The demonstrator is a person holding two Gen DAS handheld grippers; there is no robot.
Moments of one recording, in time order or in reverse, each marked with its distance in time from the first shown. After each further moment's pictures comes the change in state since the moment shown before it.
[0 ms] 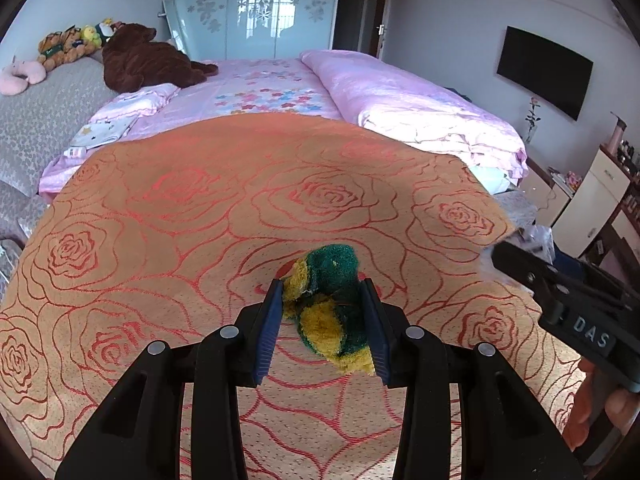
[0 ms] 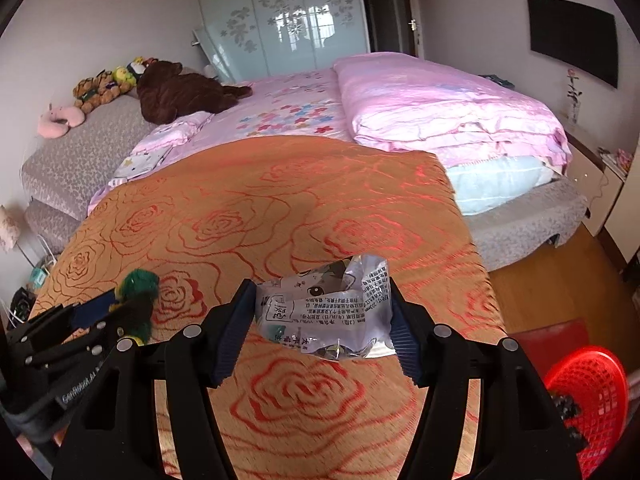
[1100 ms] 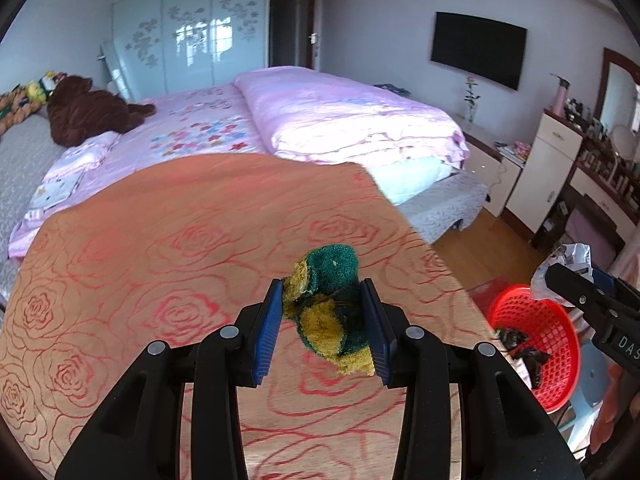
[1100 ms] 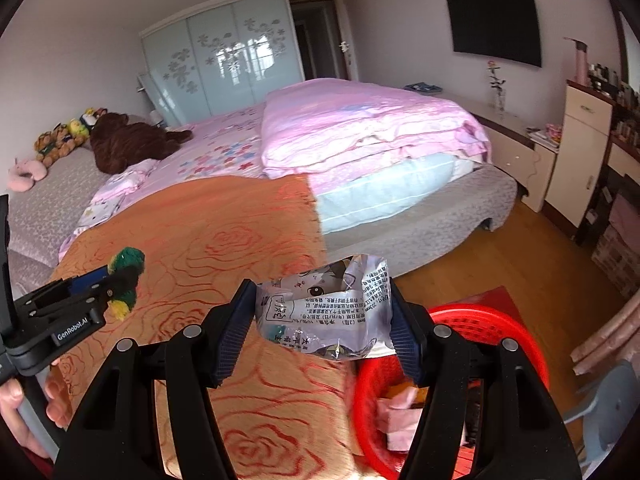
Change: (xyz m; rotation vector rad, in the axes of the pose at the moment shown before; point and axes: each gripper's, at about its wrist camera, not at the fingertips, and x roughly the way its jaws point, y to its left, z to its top) left arm -0.027 -0.109 0.009 0.193 -0.048 -0.132; right arm -0.117 -0.109 -0.037 0.146 -0.115 -0.163
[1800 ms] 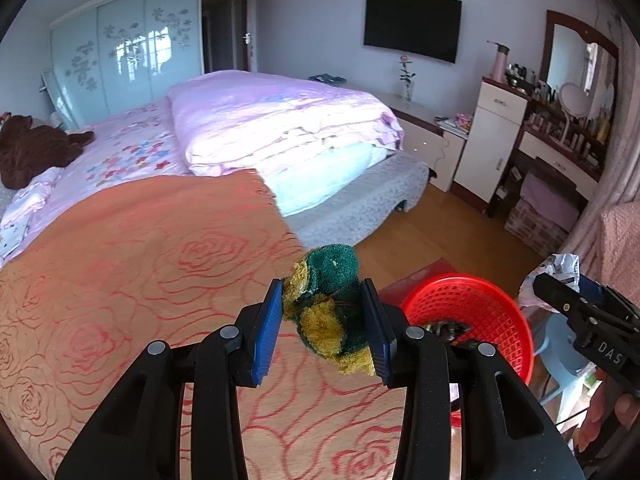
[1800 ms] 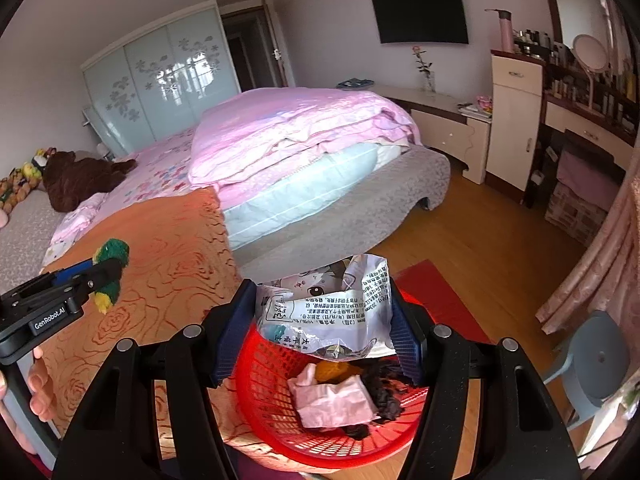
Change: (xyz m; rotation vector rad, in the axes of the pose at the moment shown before) left arm 0.011 -0.103 0.008 0.143 0.024 -0.156; right arm -0.040 -0.092 -0.029 0.151 -0.022 -0.158
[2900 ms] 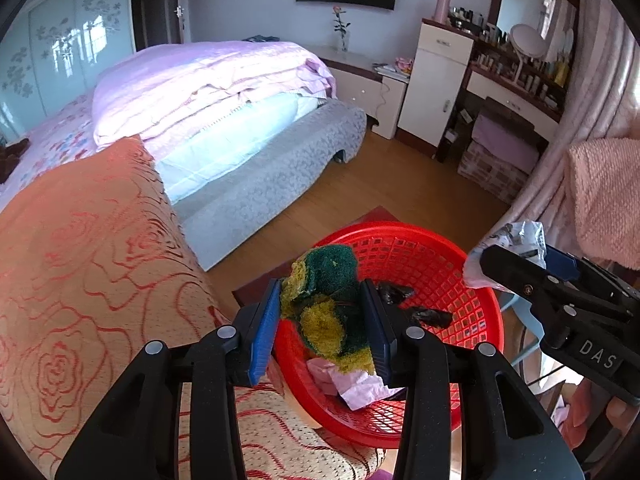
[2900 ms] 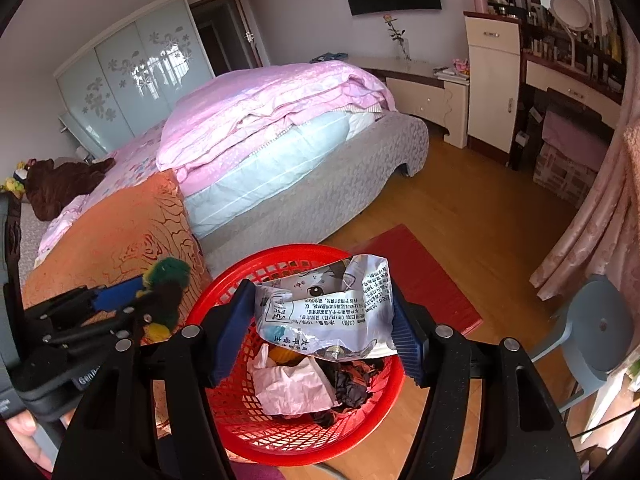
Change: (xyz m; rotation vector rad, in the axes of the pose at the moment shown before) left arm 0.074 -0.090 -0.027 0.126 0.153 -0.164; right arm 0.034 -0.058 -0.019 0.090 0.091 -0.027
